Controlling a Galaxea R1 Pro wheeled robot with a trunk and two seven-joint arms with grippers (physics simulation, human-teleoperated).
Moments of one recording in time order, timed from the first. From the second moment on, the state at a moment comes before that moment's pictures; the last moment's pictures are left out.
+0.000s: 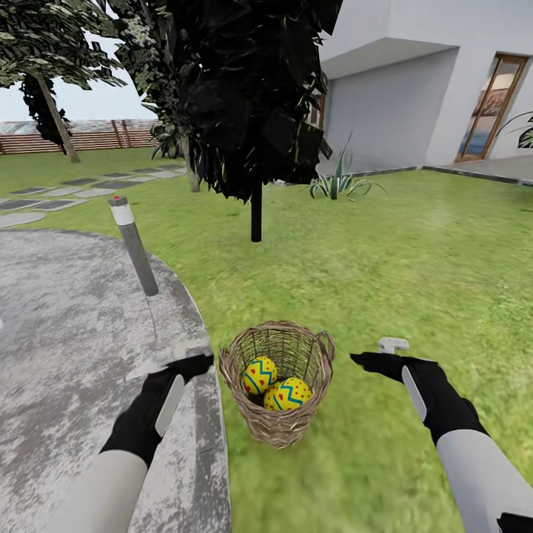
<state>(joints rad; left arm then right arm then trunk) -0.65 -0.08 0.05 -0.93 0.19 0.48 0.12 -0.74 -0.14 -0.15 -0.81 -0.02 0.55 0.30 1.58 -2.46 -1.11</state>
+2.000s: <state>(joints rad) -0.63 -0.08 0.17 -1.05 0.19 1.02 0.23 -0.74 -0.14 -0.15 -0.82 -0.02 0.57 0.15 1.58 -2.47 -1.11</state>
